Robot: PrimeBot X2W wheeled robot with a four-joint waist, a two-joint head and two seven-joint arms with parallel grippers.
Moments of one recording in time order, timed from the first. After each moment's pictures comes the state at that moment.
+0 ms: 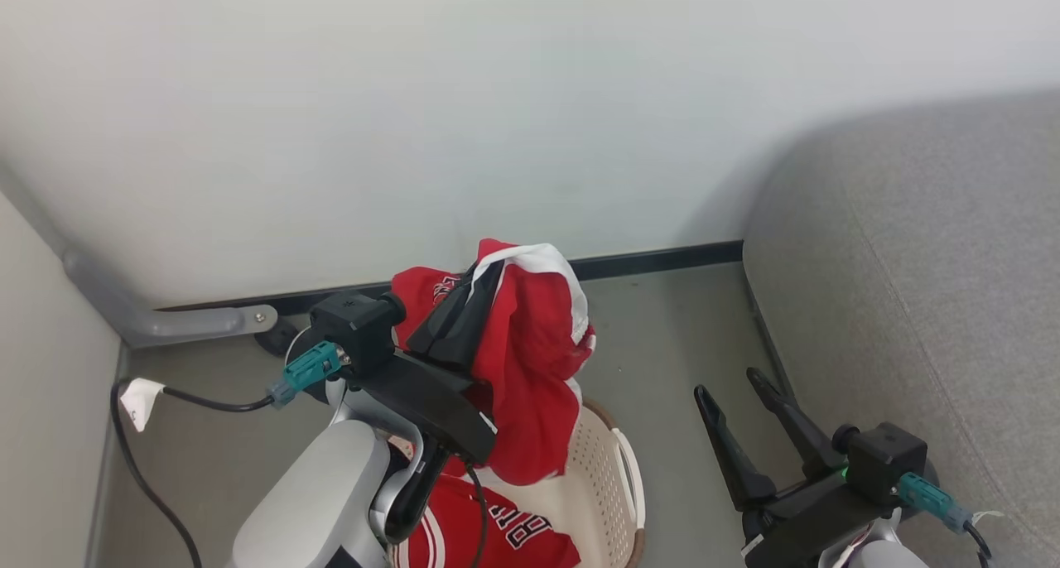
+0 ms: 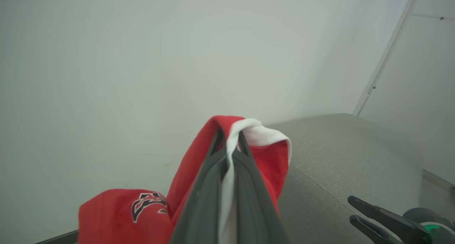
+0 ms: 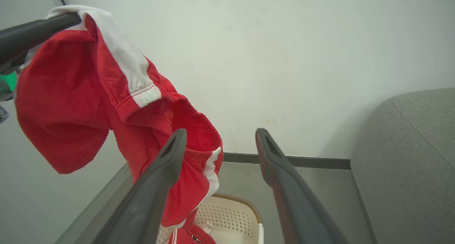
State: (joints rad) left arm -0.62 0.09 -0.57 0.50 -0.68 -0.13 -0.24; right arm -0.31 -0.21 0.45 0.35 0.43 0.12 -0.26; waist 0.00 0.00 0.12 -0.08
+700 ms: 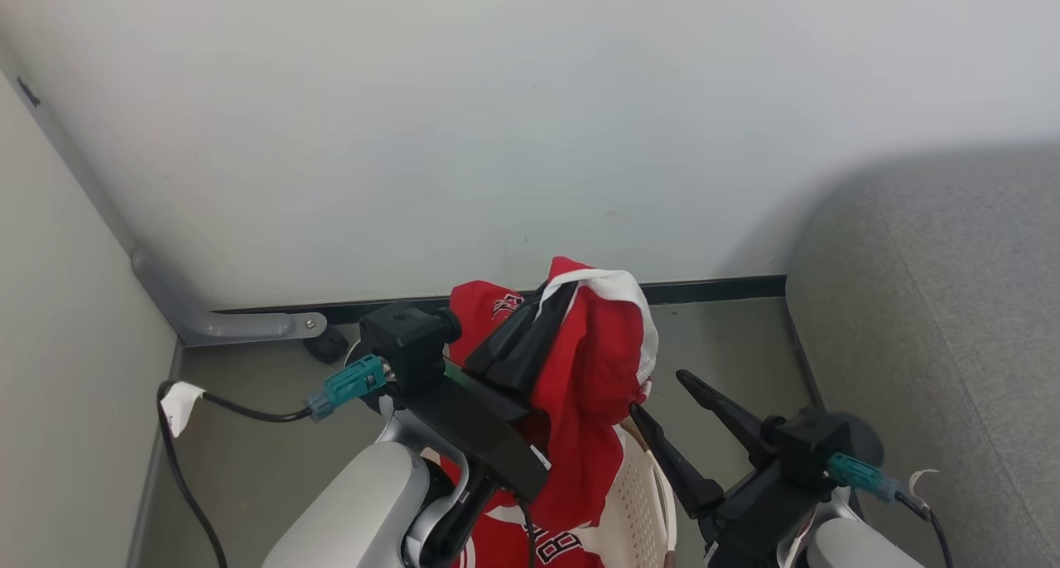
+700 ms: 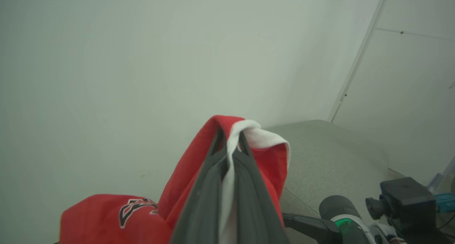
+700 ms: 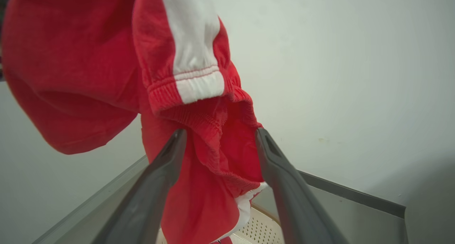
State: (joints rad) left arm -0.57 0.09 -0.62 0.29 -0.72 -0.13 -0.14; right arm -0.43 -0.28 0.71 0.38 0.47 0.12 -0.25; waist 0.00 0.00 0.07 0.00
